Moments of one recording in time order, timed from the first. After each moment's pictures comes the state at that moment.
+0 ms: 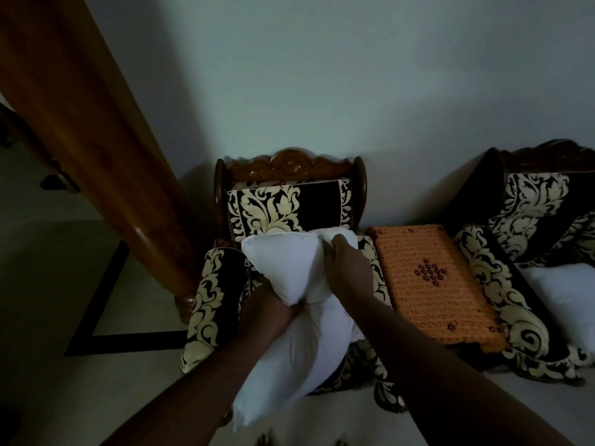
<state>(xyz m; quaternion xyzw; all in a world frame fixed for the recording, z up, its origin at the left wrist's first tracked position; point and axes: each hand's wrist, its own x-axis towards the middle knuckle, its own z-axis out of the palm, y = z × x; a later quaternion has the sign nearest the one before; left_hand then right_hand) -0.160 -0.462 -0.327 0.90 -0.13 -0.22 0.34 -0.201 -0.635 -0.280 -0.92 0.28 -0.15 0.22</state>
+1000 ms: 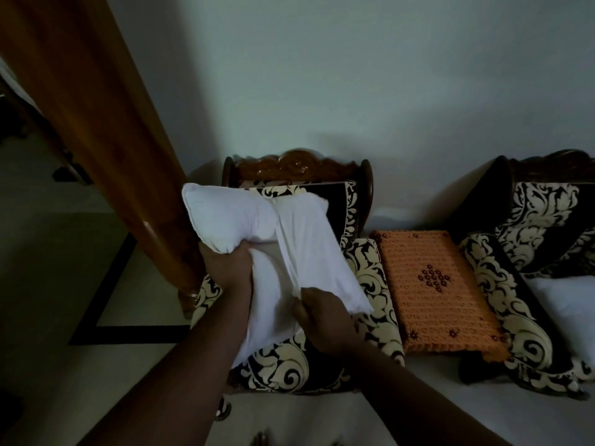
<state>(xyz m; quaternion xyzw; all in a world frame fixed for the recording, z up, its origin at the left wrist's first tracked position) -0.104 -0.451 -0.276 0.75 0.09 0.10 0.65 -0.256 -0.579 -0.303 -0.93 0.06 -0.09 0.36</state>
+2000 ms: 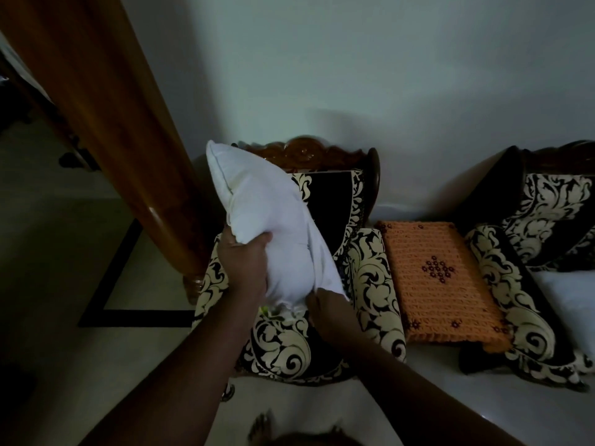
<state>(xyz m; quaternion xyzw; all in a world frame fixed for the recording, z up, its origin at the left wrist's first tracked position) -0.135 -0.457 -0.266 0.59 0.07 0.03 0.80 -0.263 -0.580 -0.333 -0.91 0.17 0.05 0.36</state>
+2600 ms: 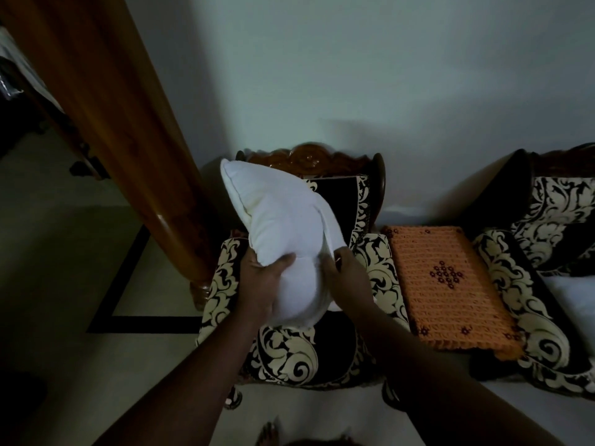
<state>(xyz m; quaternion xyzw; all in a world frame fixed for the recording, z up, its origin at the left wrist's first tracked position) -0.148 -0.448 -0.285 0.65 -0.01 -0.08 0.76 -0.214 -0.601 -0.296 -0.86 0.28 -0.11 0.41</state>
